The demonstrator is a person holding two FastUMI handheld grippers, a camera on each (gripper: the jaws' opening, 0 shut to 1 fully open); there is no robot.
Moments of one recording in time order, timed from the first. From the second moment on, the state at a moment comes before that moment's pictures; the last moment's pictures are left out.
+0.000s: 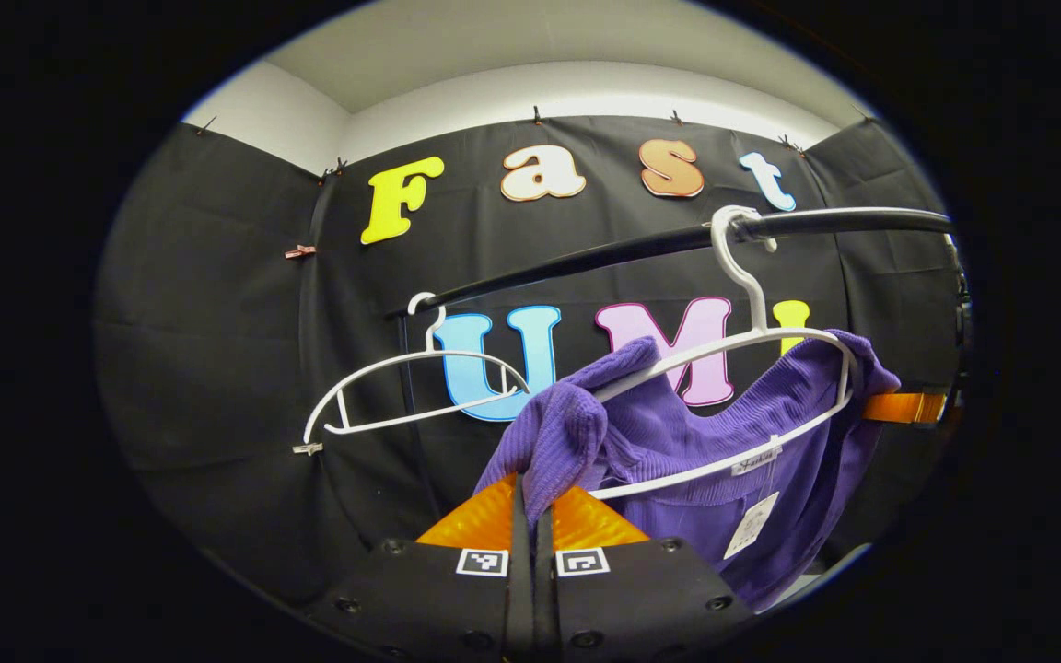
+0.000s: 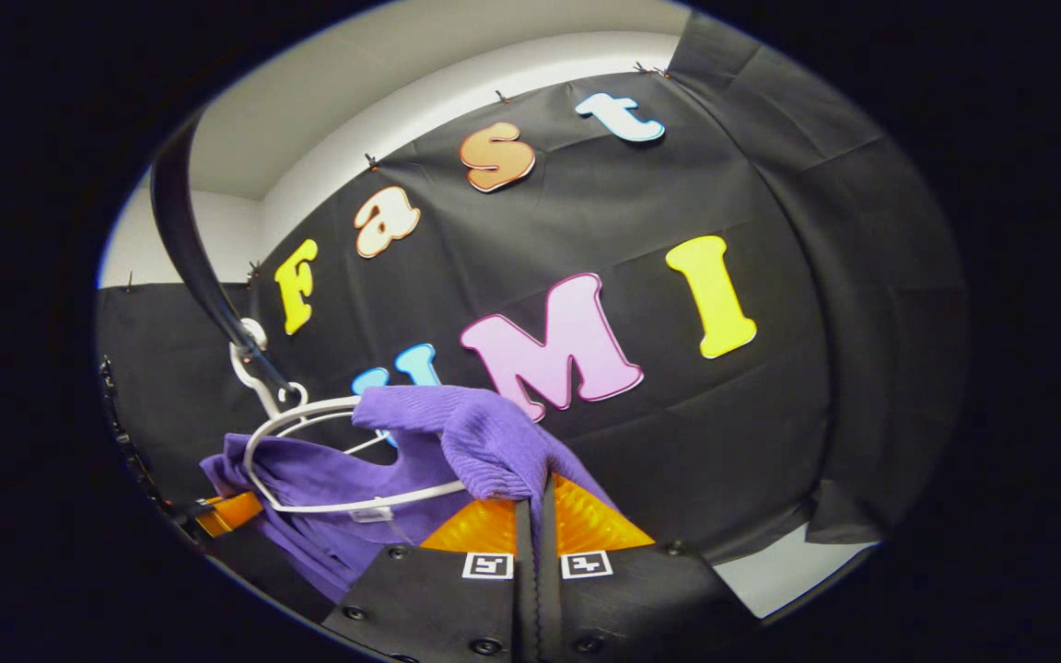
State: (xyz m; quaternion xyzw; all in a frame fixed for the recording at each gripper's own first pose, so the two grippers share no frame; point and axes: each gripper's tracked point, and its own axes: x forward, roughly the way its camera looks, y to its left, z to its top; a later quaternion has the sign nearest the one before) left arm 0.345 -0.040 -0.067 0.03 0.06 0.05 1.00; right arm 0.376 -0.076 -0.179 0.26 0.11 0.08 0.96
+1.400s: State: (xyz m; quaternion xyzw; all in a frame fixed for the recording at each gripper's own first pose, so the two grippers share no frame) left arm 0.301 0.005 -0.212 0.00 0.23 0.06 0.97; right arm 0.332 0.011 -0.295 0.24 0.23 0.11 0.94
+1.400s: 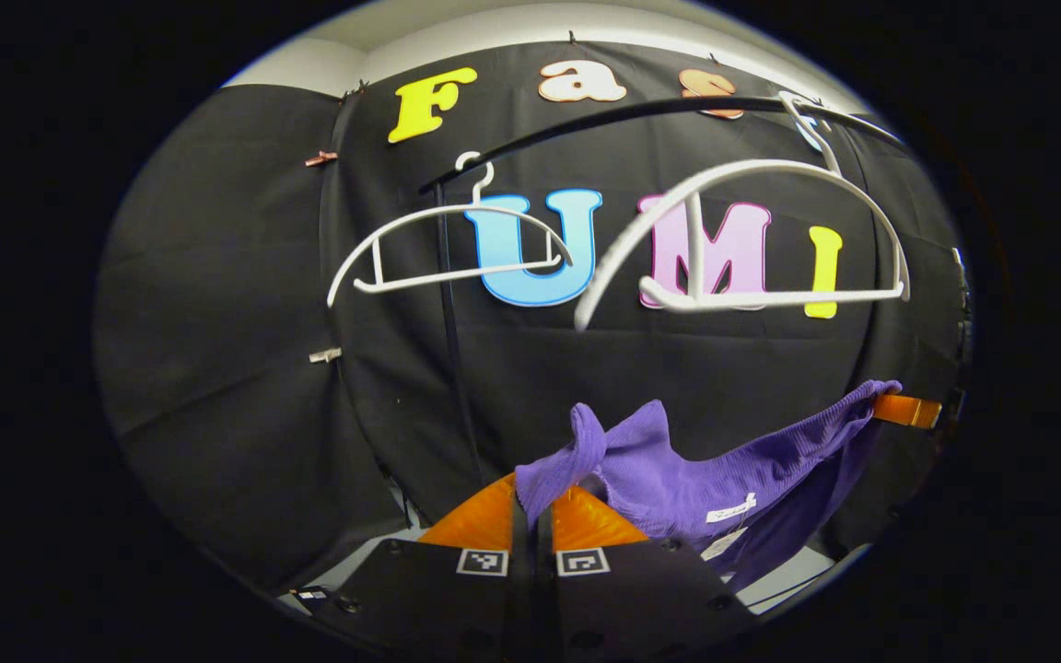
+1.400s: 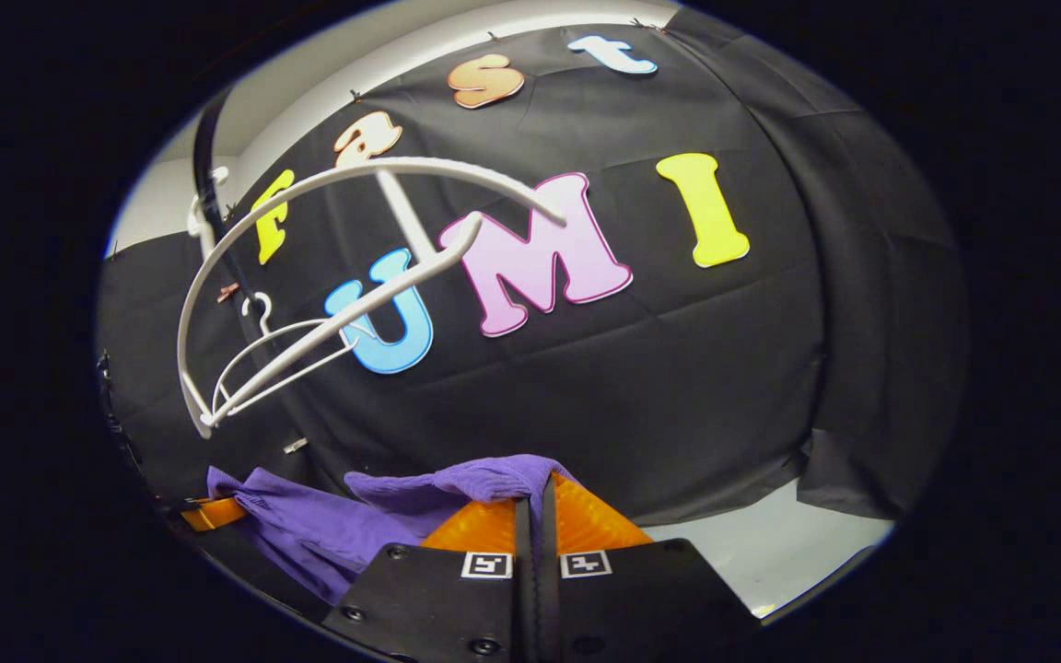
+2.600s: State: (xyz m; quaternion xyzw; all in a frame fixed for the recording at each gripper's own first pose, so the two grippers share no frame) left arm 0.215 -0.137 -0.328 -0.05 0.38 -0.11 0.92; right arm 0.186 0.092 -0.379 0.13 0.38 0.19 0.90
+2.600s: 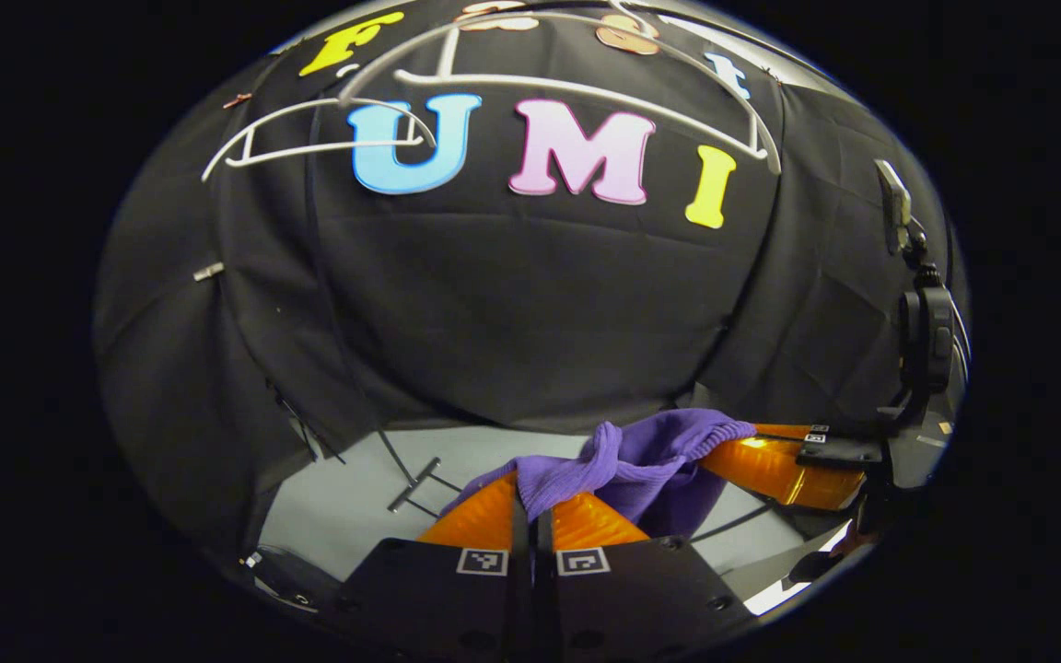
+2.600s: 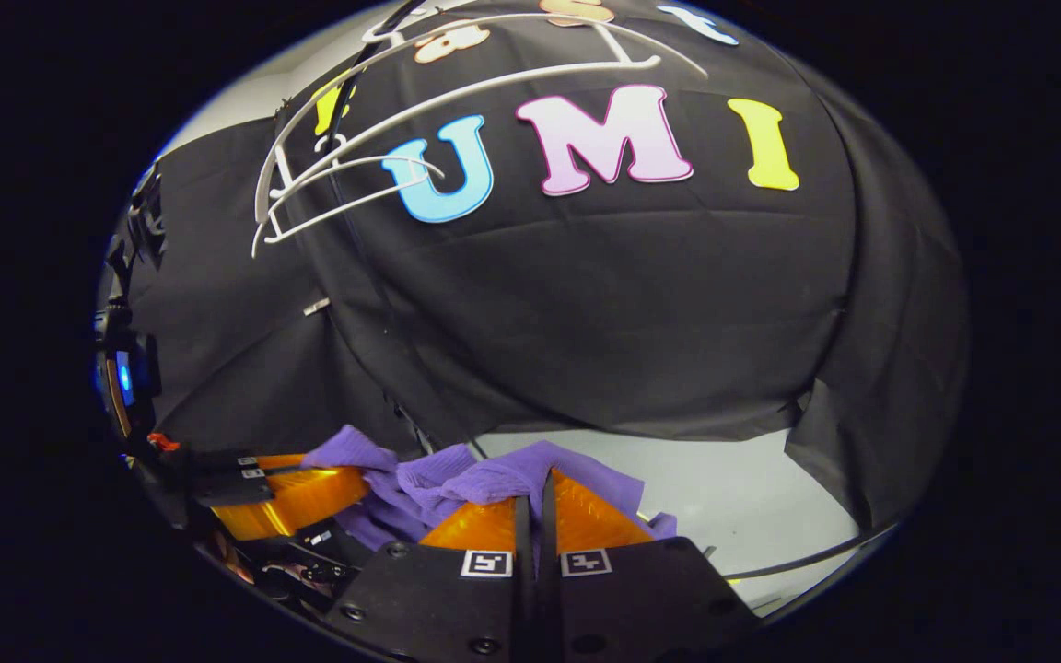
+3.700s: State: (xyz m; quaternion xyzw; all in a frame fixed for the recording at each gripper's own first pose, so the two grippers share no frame) left arm 0.112 -0.113 -0.542 0.01 0.61 -0.08 0.79; right arm 0.079 0.066 -0.566 0.03 0.58 0.17 0.80
